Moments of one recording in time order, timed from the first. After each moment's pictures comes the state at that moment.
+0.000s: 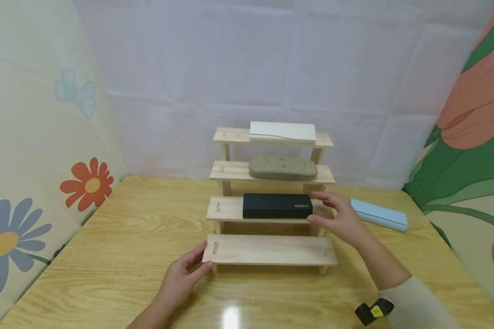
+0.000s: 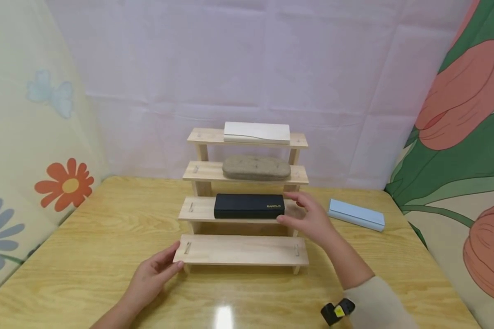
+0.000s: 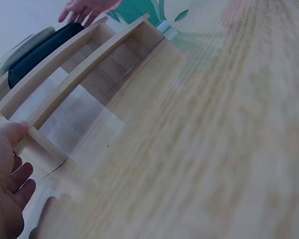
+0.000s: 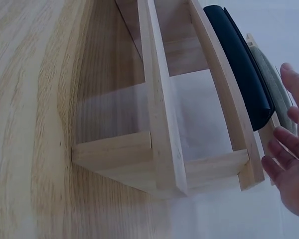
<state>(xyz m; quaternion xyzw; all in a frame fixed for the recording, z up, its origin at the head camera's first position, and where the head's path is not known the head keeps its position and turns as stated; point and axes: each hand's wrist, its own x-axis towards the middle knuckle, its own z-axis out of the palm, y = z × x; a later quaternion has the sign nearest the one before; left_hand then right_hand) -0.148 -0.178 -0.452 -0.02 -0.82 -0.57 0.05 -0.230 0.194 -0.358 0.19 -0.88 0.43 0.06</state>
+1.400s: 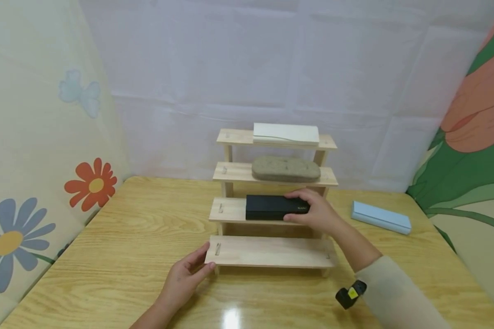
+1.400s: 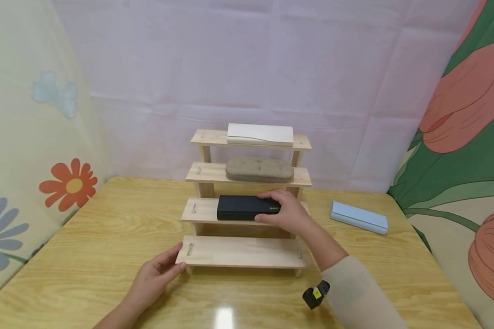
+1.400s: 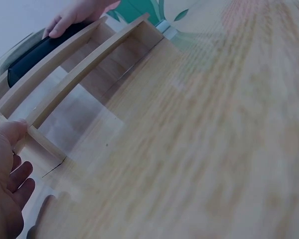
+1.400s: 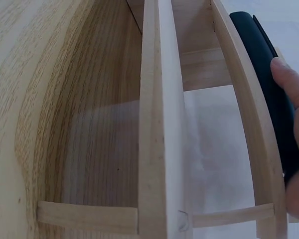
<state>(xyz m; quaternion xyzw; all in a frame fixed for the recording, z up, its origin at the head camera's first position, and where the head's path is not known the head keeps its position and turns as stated) -0.148 -0.178 -0.453 -0.02 -0.81 -0.58 0.05 -0.264 0.149 -0.356 0.24 -0.90 0.36 0.02</state>
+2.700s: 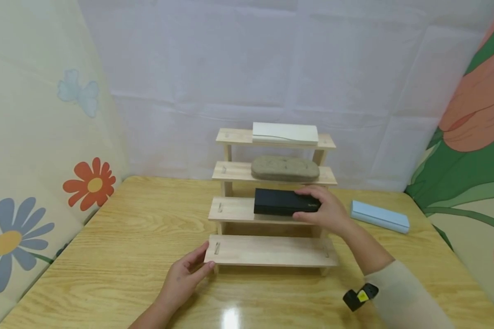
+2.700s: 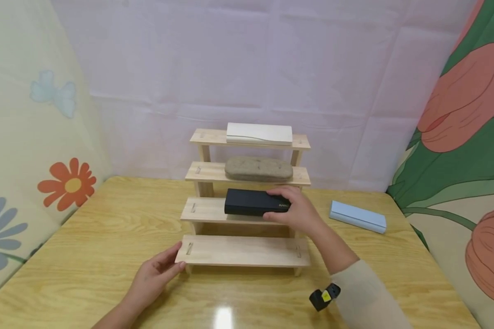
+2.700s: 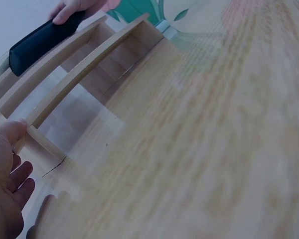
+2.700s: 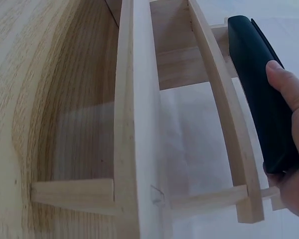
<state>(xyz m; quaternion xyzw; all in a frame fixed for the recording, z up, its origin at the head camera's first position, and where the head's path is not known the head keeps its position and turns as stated) -0.149 -0.178 -0.453 -0.01 -0.81 -0.58 0.05 -0.255 0.166 -0.349 0.22 -0.90 0.36 0.07</state>
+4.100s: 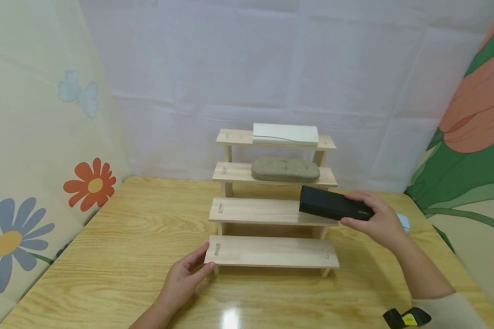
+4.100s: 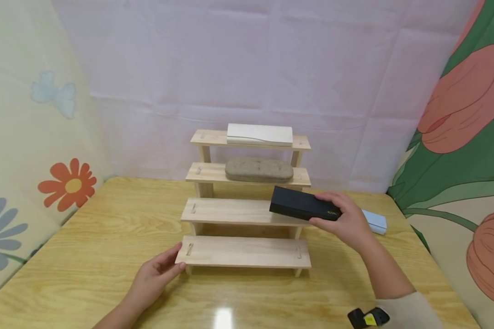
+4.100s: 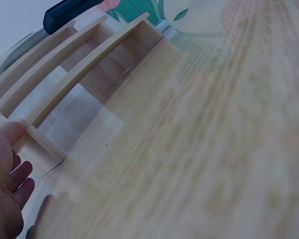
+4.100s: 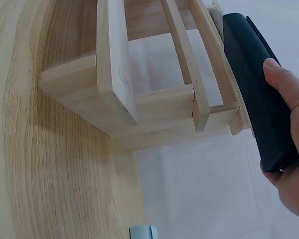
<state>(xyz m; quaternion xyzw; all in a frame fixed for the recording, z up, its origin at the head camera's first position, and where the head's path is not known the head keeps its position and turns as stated) -0.148 -0.178 -0.454 -0.01 -0.81 -0.58 0.05 -0.213 0.248 -0.337 0.15 -0.92 0.35 0.12</state>
